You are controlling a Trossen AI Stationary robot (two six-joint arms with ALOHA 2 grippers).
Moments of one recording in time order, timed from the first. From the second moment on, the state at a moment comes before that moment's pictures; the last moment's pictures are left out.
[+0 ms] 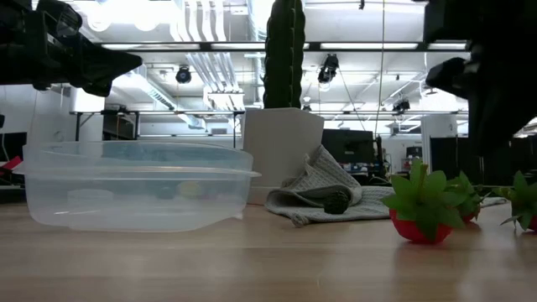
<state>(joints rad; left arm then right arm) -0.09 0.18 0.00 0.25 -0.27 0.11 0.61 1.56 0.96 -0.70 0.31 0.58</state>
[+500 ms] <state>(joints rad) -0.09 0.18 0.00 0.25 -0.27 0.11 0.73 1.64 1.03 -0.67 0.45 0.29</state>
